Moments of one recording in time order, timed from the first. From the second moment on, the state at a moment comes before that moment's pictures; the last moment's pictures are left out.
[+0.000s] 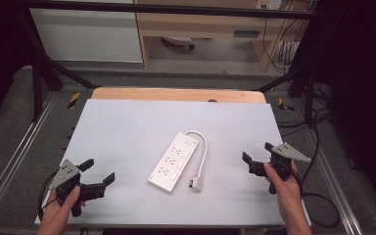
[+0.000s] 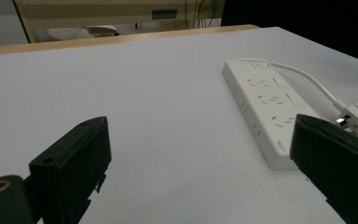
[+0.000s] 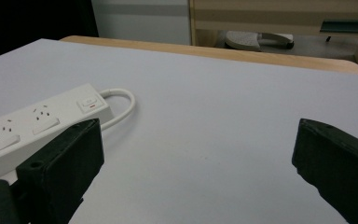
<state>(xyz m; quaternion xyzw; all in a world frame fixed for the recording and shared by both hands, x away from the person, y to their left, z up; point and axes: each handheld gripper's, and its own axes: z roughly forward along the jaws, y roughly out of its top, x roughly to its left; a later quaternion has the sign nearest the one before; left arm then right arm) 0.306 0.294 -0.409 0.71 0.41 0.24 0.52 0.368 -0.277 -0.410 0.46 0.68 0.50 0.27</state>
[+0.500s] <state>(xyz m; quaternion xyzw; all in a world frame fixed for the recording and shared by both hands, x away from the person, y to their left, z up) 0.307 0.294 -0.410 0.71 0.41 0.24 0.52 0.374 -0.258 -0.436 0.45 0.71 0.48 0.24</state>
